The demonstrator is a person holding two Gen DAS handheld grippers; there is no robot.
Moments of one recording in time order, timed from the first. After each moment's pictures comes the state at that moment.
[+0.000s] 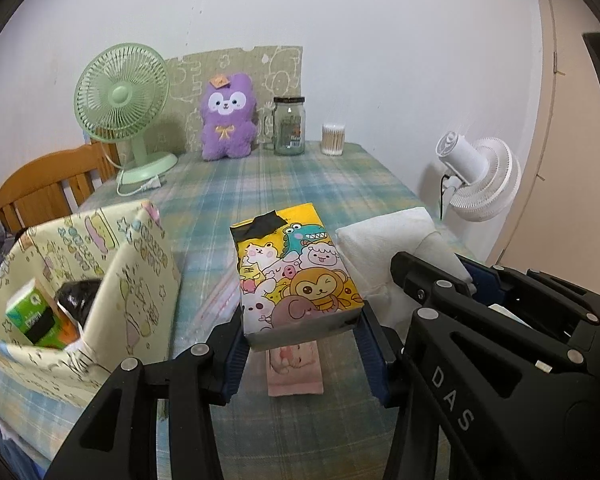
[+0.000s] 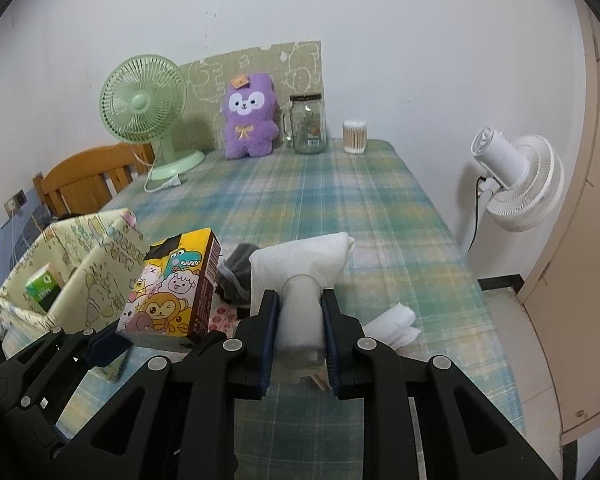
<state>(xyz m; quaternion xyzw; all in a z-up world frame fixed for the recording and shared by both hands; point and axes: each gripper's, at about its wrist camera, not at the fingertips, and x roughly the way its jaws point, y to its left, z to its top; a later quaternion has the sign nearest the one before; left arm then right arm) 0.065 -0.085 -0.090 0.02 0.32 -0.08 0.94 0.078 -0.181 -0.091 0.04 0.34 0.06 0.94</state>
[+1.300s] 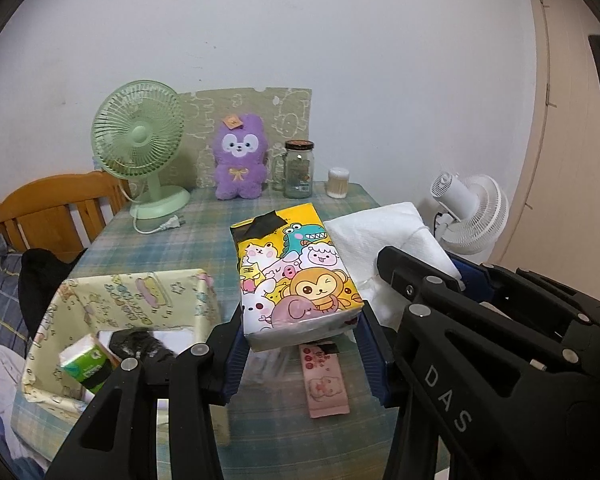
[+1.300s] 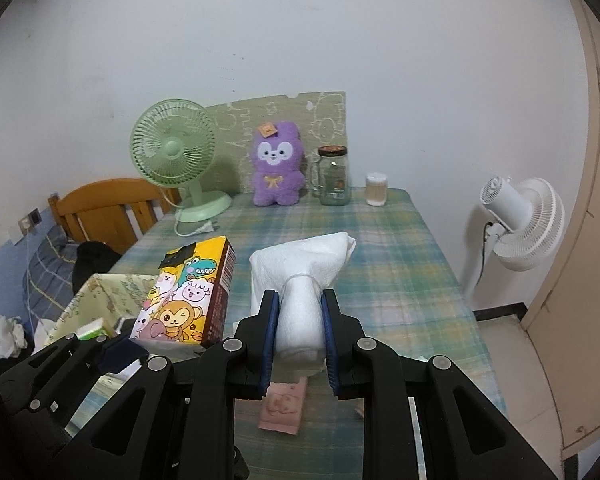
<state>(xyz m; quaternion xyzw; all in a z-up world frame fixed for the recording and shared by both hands) 0.059 -0.037 -0.022 0.00 0.29 -0.10 0.95 0.069 -0.138 -0.013 0.04 0.29 0.07 0.95</state>
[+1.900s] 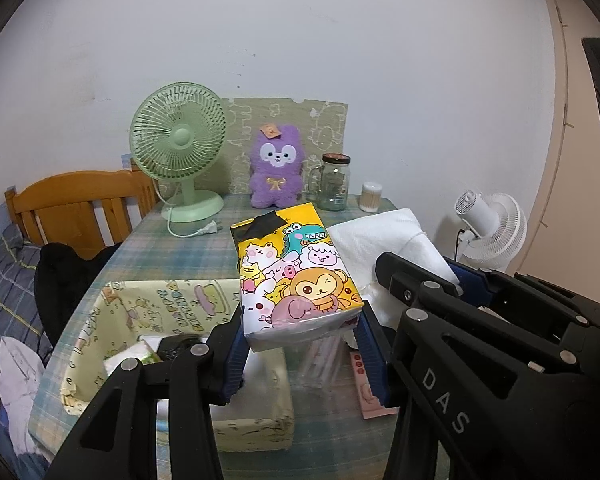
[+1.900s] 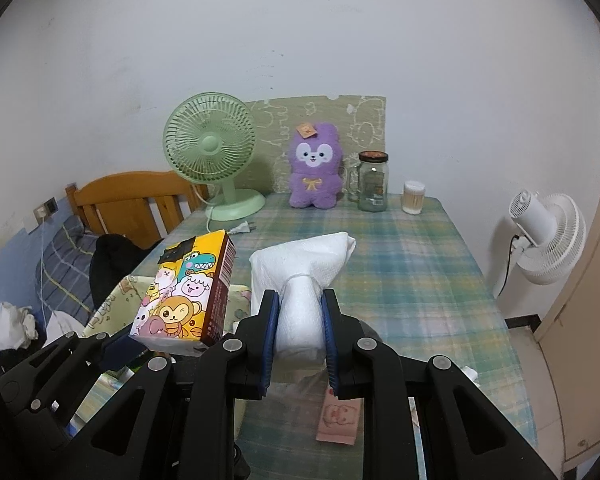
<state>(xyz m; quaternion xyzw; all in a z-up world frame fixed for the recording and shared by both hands) 0.058 0.016 -0.015 -0.01 0.27 -0.07 0.96 0.077 -0.080 -0.002 0.02 0.29 0.11 0.95</state>
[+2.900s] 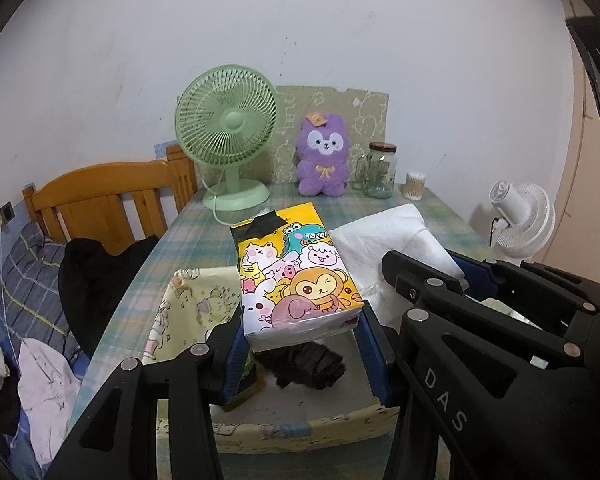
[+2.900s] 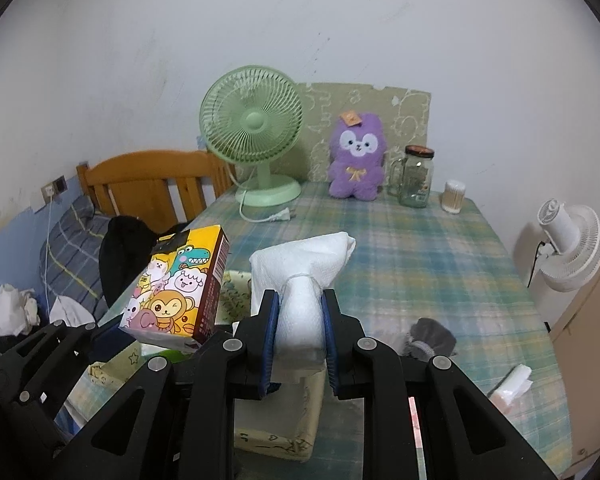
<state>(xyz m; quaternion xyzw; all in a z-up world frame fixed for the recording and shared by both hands) 0.068 0.092 -0.035 0.00 0.29 -0.04 0.96 0.090 0.004 -0.022 -0.01 0.30 0.13 0.94</state>
